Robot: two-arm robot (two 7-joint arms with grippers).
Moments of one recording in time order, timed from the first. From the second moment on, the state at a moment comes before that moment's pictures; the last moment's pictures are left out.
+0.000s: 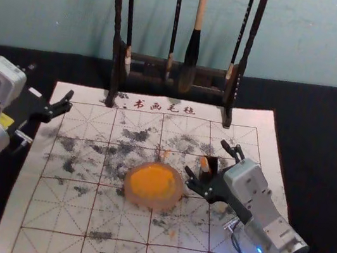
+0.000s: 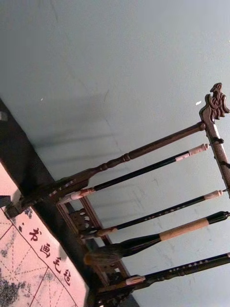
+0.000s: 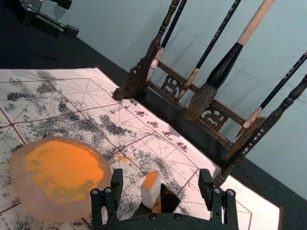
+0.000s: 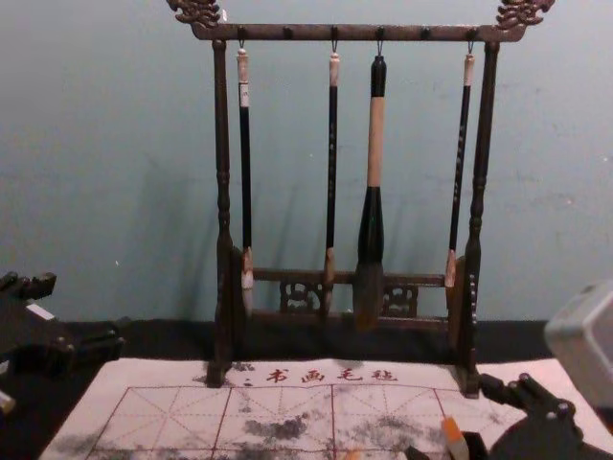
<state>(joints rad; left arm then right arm) -0.20 0.60 0.45 -1.41 -0.25 -0.12 0.03 0.07 0.40 -0.50 -1.49 -0.08 -0.13 0.07</state>
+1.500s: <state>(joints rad) -0.20 0.60 0.45 -1.41 -0.25 -0.12 0.03 0.03 0.37 -0.44 -1.51 -0.12 -0.11 0.12</state>
